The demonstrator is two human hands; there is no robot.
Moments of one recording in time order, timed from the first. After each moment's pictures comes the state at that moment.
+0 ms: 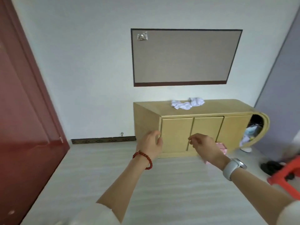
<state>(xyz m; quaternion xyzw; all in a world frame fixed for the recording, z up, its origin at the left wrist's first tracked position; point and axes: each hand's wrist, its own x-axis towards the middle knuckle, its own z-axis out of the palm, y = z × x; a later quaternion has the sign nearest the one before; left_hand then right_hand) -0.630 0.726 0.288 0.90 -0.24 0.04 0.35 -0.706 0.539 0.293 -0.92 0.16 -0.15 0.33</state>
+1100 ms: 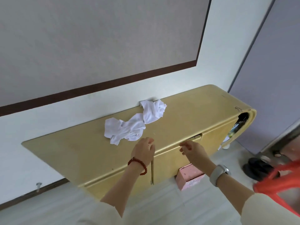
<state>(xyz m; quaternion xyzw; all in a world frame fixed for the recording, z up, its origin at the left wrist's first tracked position) -0.040 0.078 0.159 0.88 -0.31 -0.15 0.34 -0.166 -0.067 0.166 -0.82 0.36 -0.09 0.43</state>
